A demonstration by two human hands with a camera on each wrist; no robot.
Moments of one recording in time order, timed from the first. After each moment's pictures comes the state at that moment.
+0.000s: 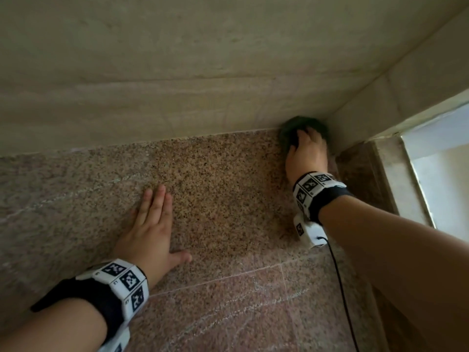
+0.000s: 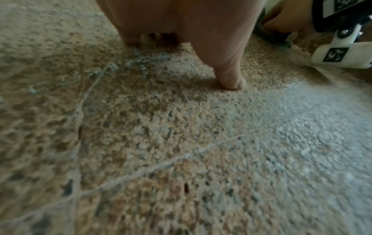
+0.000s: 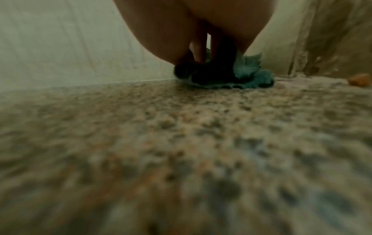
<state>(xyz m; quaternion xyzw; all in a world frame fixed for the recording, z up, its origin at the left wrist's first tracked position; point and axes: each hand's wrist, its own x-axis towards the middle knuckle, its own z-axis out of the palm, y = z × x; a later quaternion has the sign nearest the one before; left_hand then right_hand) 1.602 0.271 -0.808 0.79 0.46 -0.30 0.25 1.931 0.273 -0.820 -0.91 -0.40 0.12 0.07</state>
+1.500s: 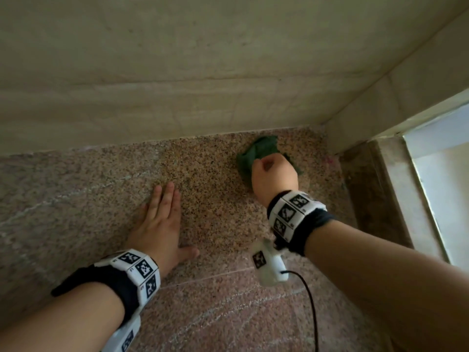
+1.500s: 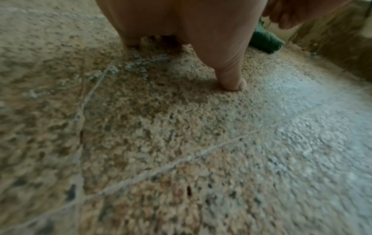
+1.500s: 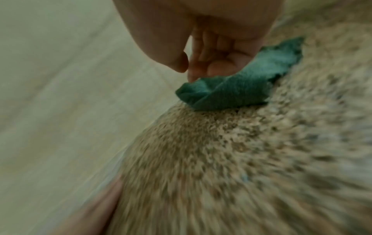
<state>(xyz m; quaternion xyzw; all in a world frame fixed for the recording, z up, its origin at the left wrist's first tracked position) 1.600 0.270 -0.812 0.80 0.46 -0.30 0.23 1.835 0.262 -0.792 -0.90 -0.27 0.30 0.19</state>
